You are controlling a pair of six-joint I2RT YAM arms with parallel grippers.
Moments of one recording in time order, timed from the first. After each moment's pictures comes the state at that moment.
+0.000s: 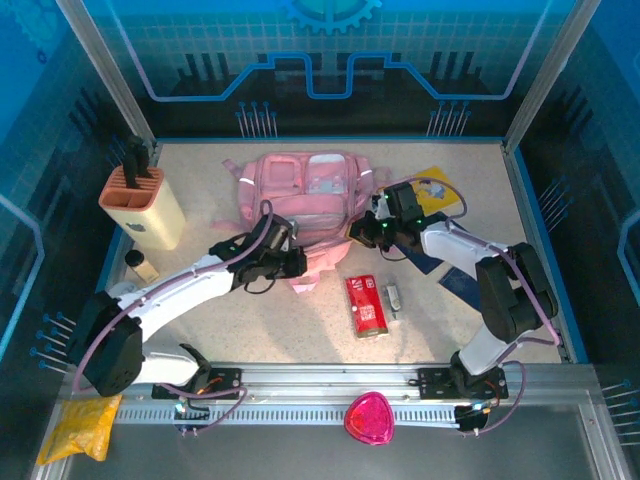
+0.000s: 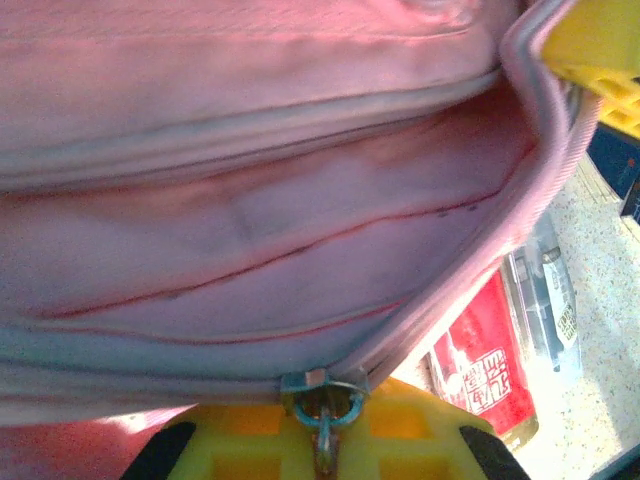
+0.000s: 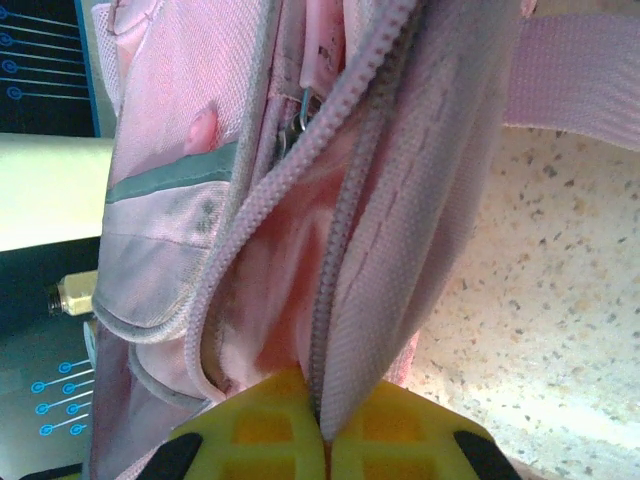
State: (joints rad) left arm -0.61 1.32 0.86 -0.47 0.12 -0.68; right arm 0.38 1.65 0.99 -0.18 -0.51 0.83
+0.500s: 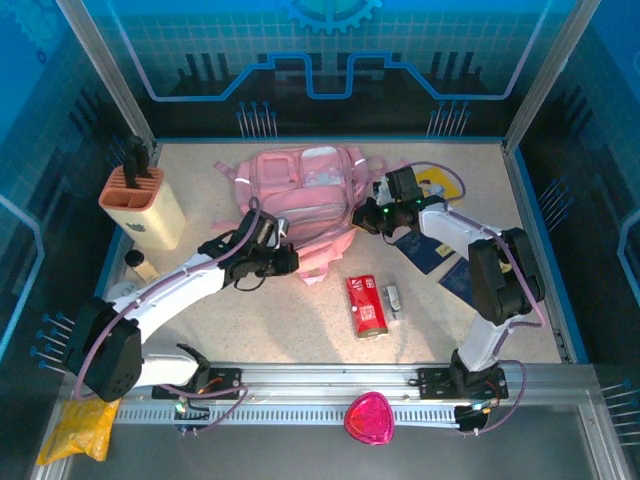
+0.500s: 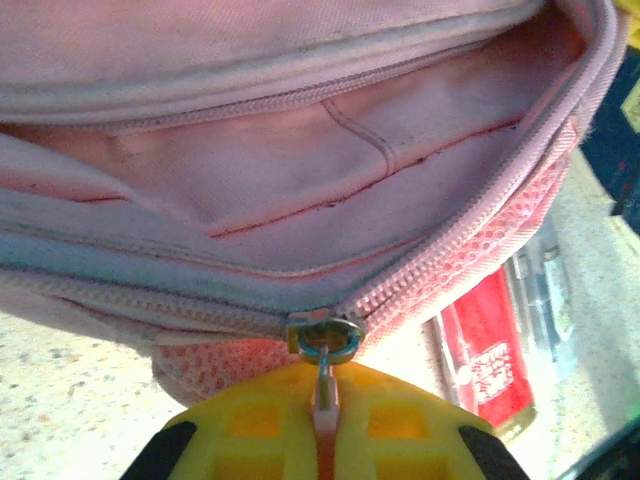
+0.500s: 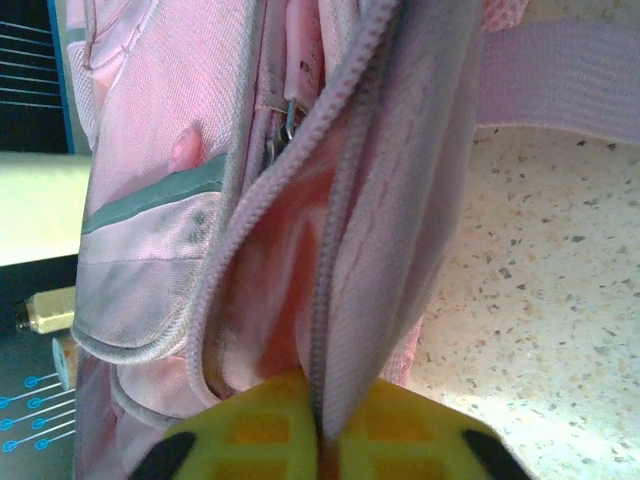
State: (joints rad) left arm -0.53 1.30 0.83 -0.44 0.24 -0.64; right arm 0.33 1.76 1.17 -0.31 -0.52 0.70
